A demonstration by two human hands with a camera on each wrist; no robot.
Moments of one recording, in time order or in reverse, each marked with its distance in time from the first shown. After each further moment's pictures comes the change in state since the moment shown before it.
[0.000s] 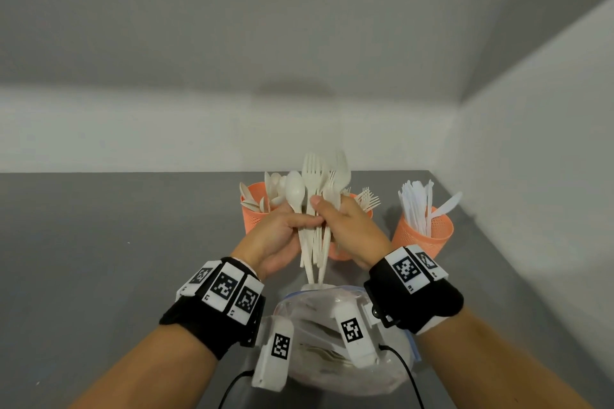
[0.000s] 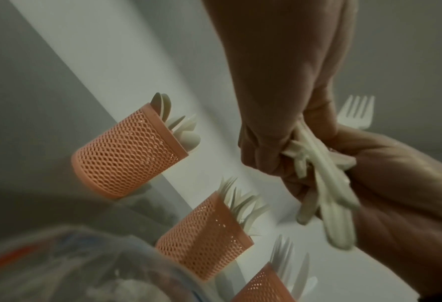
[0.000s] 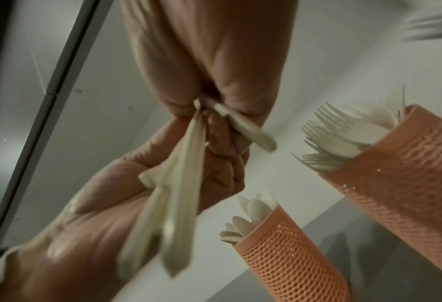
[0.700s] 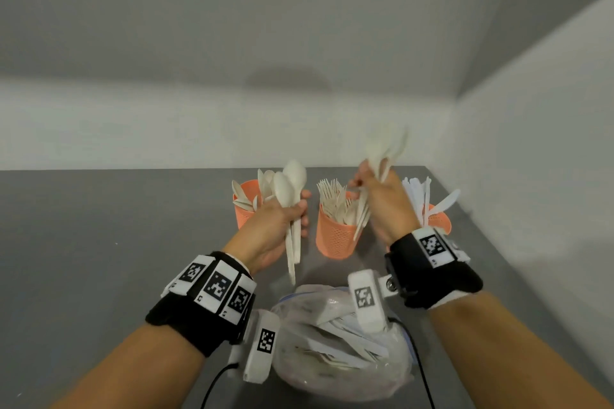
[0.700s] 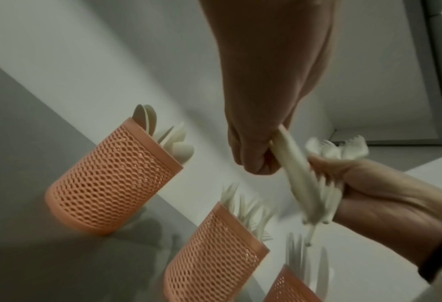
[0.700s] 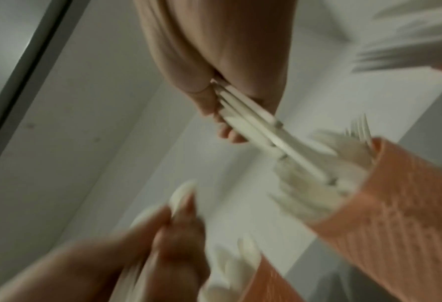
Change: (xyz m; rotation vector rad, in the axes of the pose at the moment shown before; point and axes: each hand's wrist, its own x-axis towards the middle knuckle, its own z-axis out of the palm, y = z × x) left_hand 0.015 0.000 -0.012 0.207 0.231 -0.007; right_hand 0.032 0.013 -0.046 0.230 0.383 0.013
